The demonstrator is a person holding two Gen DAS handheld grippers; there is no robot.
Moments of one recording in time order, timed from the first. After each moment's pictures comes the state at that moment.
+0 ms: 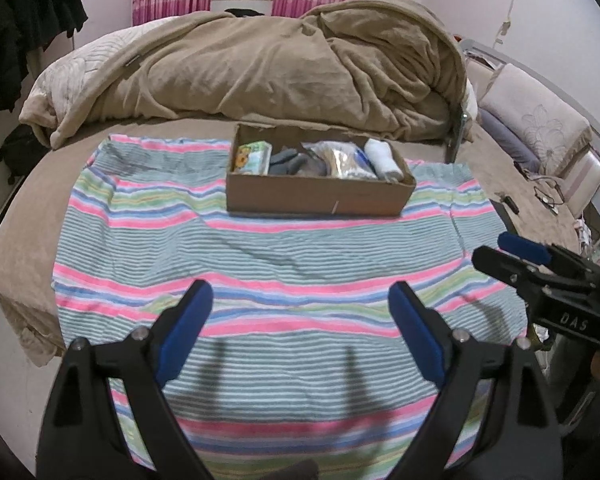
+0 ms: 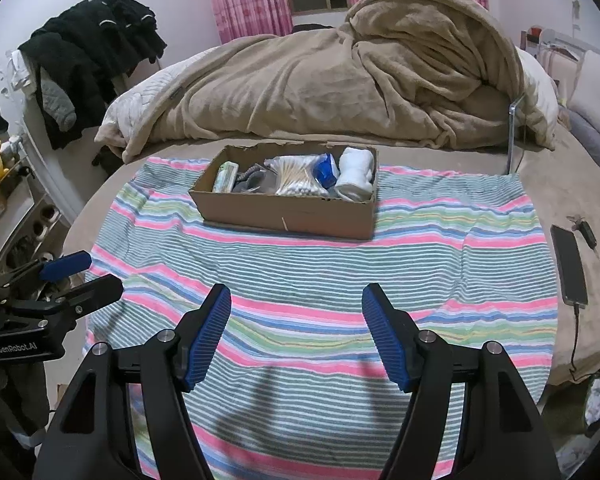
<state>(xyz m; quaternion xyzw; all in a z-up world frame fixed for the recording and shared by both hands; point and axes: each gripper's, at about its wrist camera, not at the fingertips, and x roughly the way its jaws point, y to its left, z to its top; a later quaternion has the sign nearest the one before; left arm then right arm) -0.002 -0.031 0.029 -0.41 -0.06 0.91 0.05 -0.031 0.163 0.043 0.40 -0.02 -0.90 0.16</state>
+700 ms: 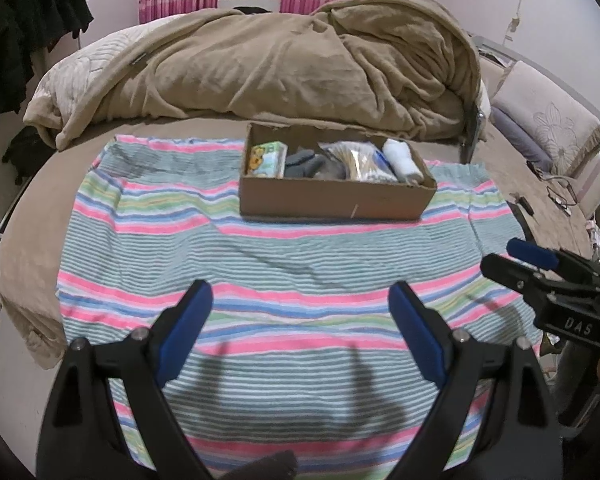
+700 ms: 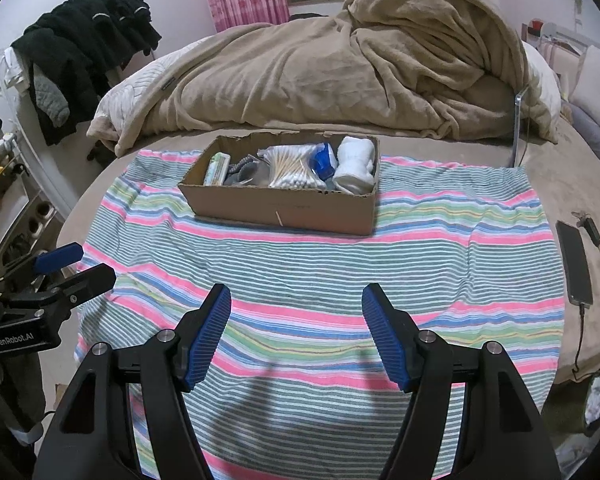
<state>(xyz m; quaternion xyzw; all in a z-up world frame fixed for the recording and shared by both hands) -0.020 -0.038 0.020 -0.41 -0.05 0.91 0.03 -0.048 0.159 0.032 0.41 -0.02 -0.90 0.15</state>
